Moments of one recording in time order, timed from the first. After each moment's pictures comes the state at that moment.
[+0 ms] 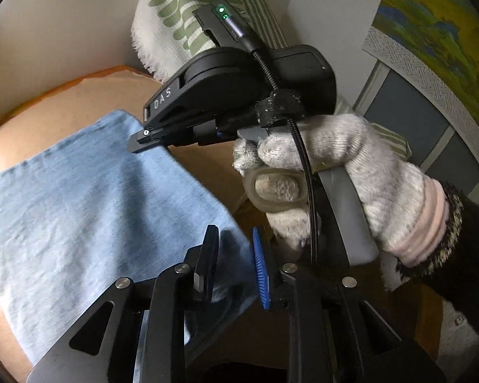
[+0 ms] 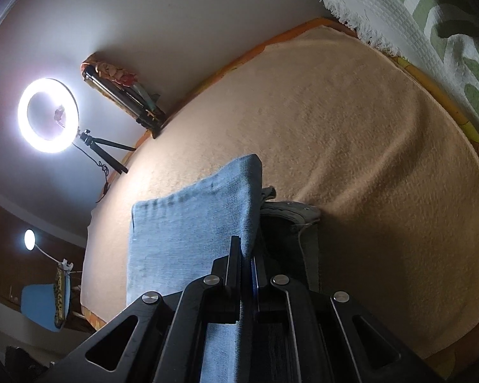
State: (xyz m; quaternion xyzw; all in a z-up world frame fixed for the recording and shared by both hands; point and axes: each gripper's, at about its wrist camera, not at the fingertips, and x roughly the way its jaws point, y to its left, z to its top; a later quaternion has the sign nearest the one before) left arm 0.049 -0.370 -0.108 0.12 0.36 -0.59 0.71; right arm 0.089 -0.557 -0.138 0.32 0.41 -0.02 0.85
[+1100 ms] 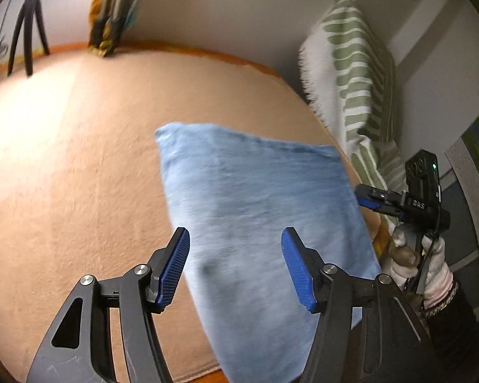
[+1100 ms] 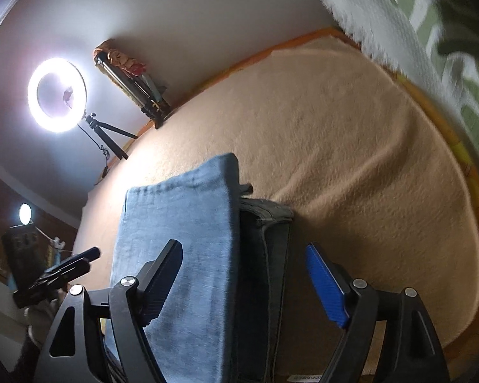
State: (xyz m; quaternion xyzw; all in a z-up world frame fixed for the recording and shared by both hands) left arm 0.210 -0.238 -0.142 -0.05 0.47 -0.42 0.78; right arm 0.077 -0.575 -0.146 0.28 0.41 0.02 0.87
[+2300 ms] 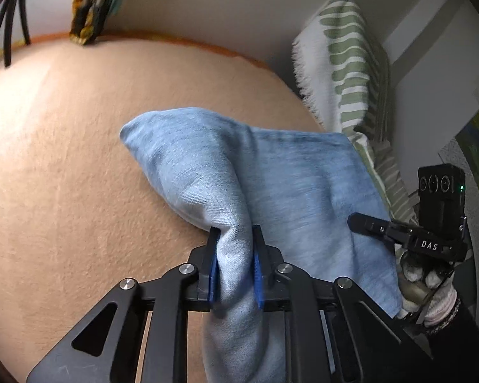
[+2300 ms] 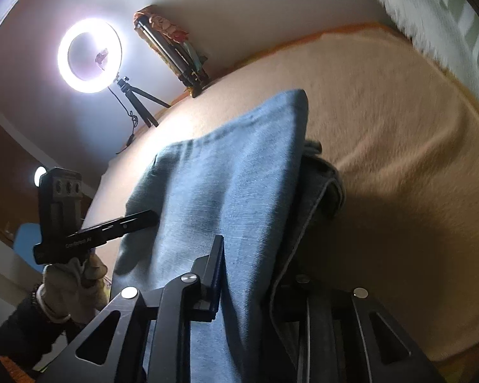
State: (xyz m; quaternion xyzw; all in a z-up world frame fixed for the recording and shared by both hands) left arm 0.216 -0.260 -0.151 -0.06 0.46 -0.45 0.76; right arm 0.081 -0.506 -0.141 0.22 0.42 0.07 0.88
